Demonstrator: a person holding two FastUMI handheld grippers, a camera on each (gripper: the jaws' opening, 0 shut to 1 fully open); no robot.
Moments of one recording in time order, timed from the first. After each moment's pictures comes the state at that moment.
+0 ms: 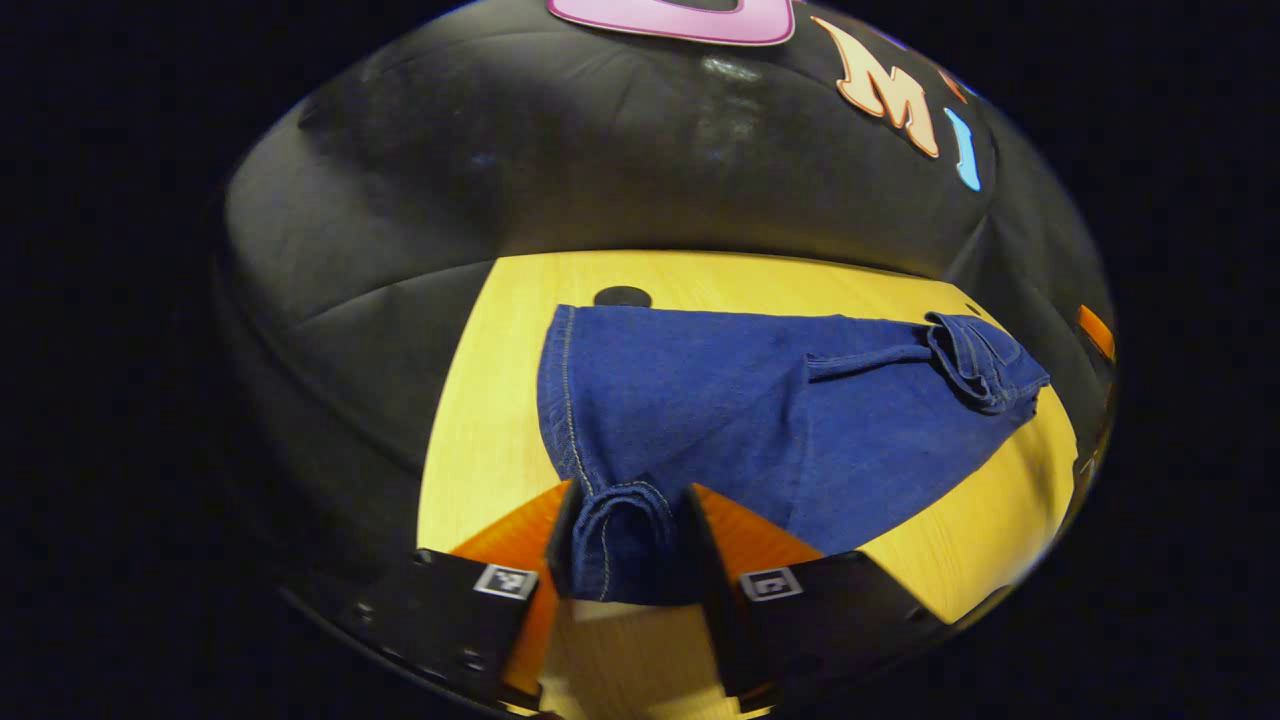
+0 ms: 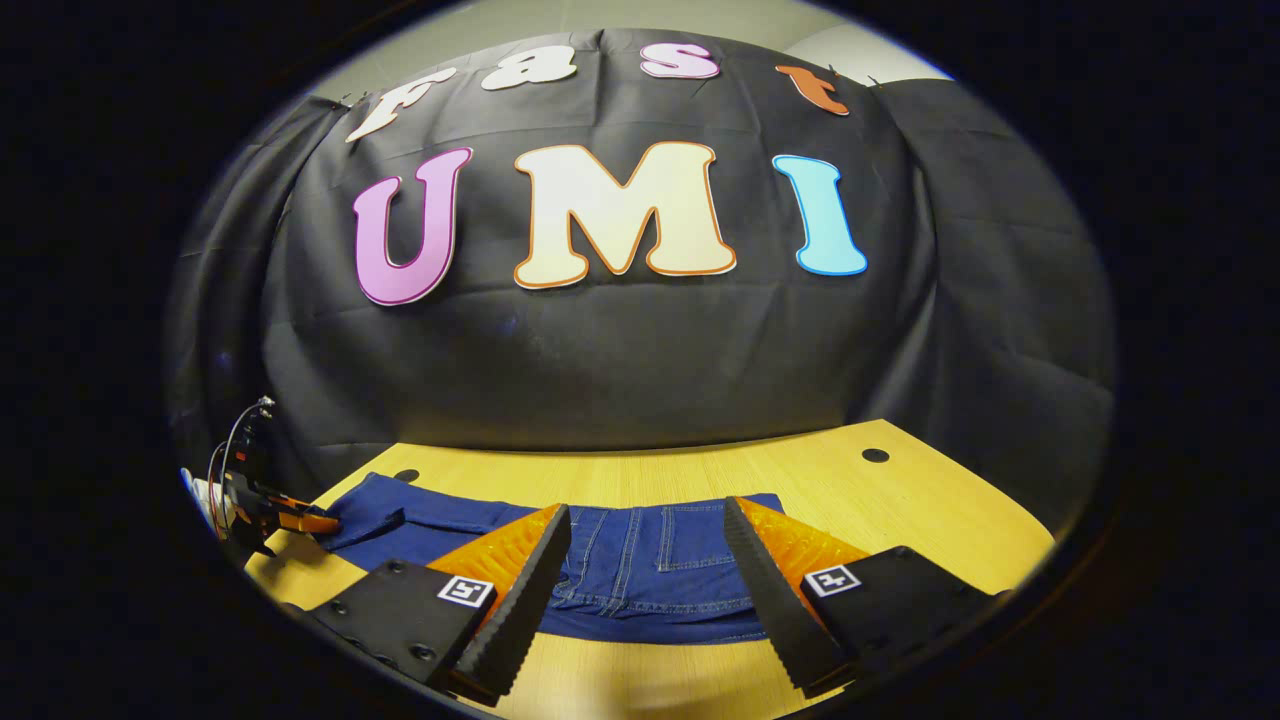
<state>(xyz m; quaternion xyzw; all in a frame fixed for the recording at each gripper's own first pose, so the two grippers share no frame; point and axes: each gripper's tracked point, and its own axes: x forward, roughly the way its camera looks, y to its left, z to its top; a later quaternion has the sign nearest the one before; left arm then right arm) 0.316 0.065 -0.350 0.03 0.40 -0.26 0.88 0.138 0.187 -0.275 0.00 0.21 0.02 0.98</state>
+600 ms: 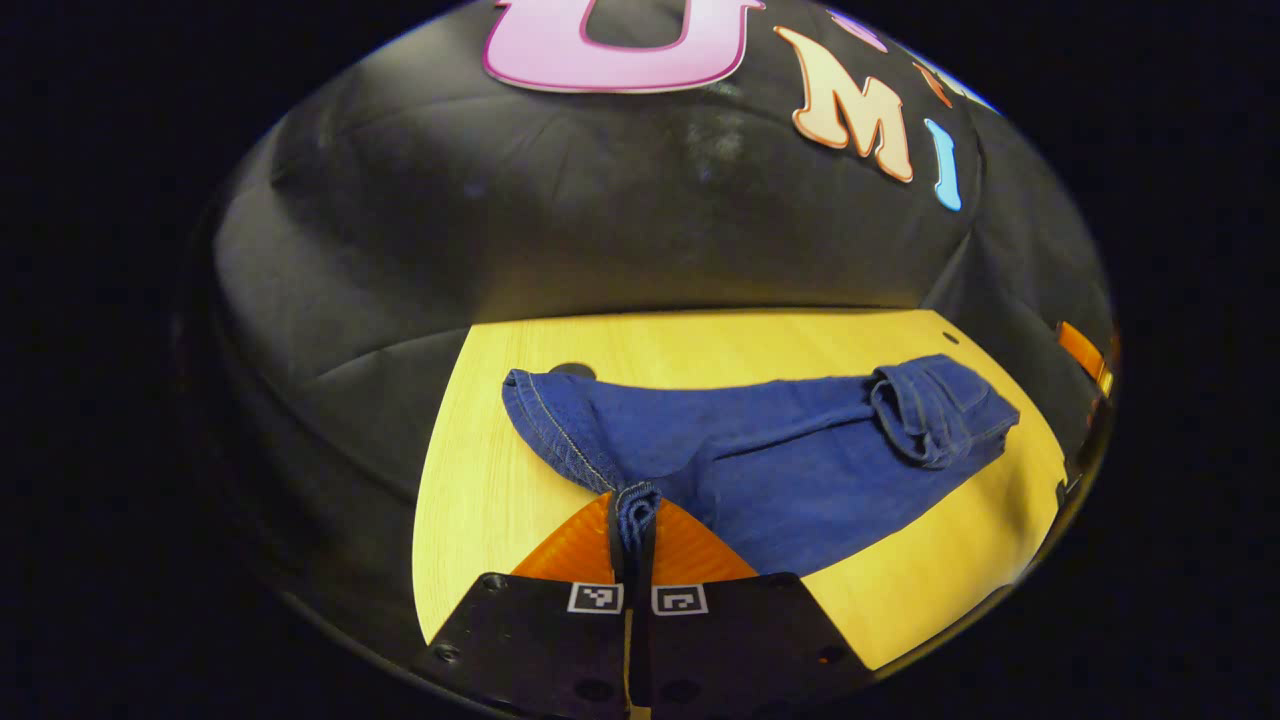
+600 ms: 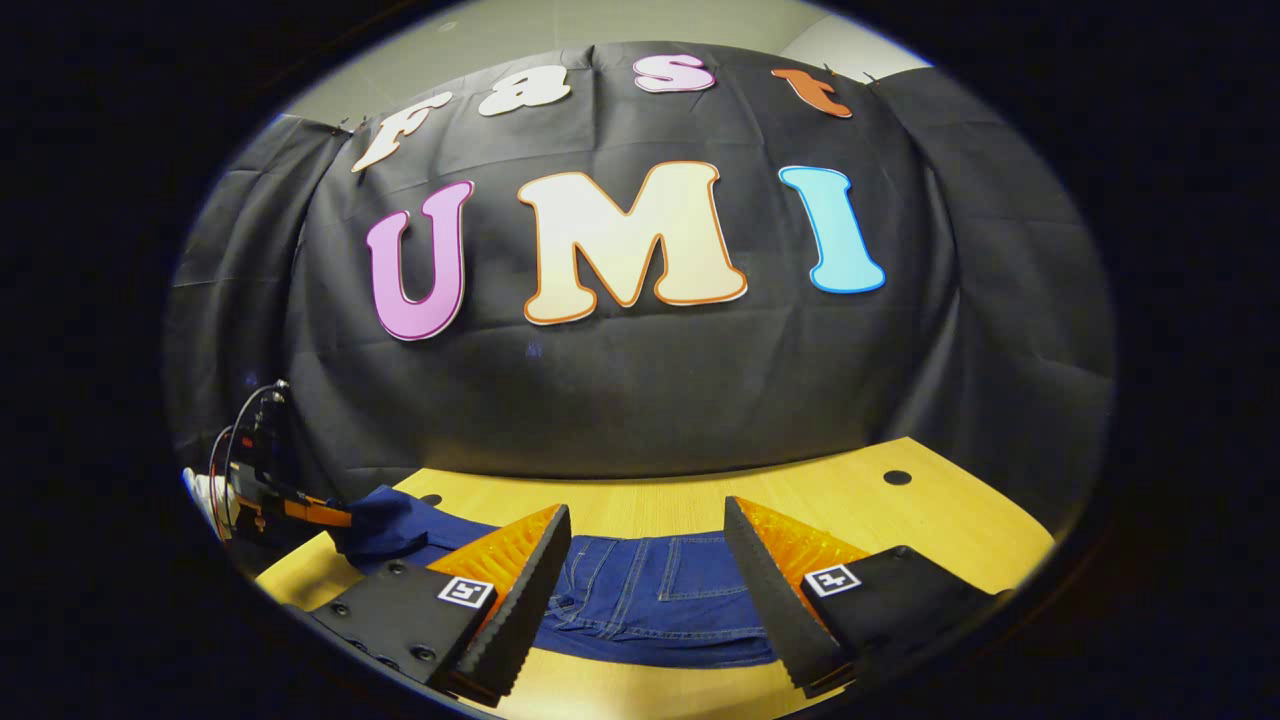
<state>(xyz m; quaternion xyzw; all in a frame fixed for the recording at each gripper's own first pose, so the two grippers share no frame) 0.319 0.012 -0.255 0.04 0.35 -0.24 0.90 0.157 0.164 -0.242 0.02 0.18 0.07 0.98</state>
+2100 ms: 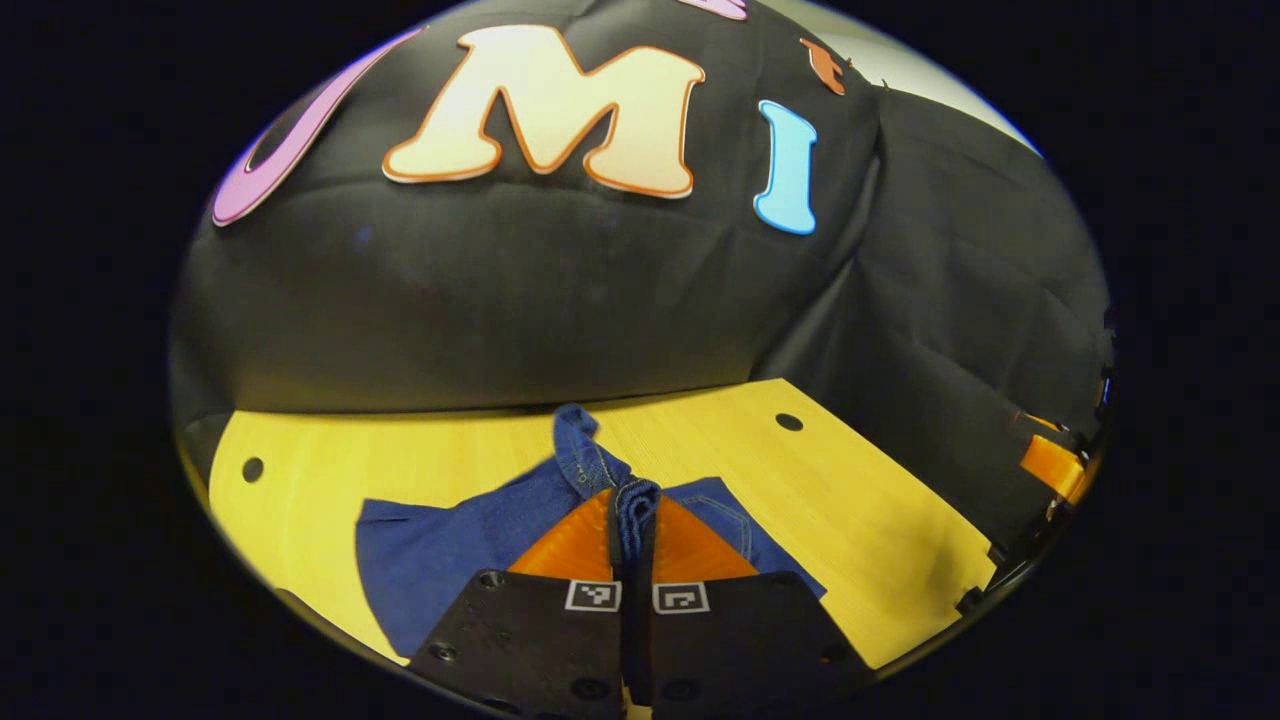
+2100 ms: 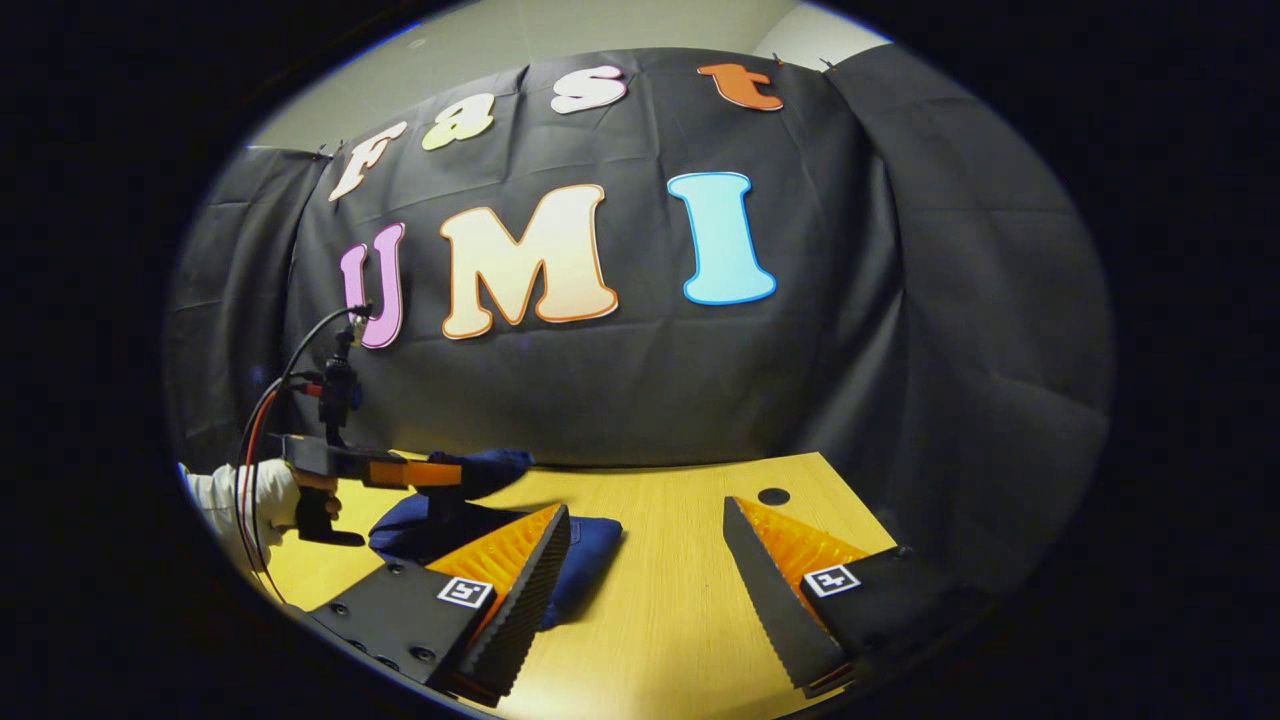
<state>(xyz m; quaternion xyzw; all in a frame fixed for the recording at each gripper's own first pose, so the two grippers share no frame) 0.254 -0.414 -0.221 -0.02 0.30 -0.36 0.88 0.139 -0.077 -0.205 0.02 0.21 0.08 0.97</state>
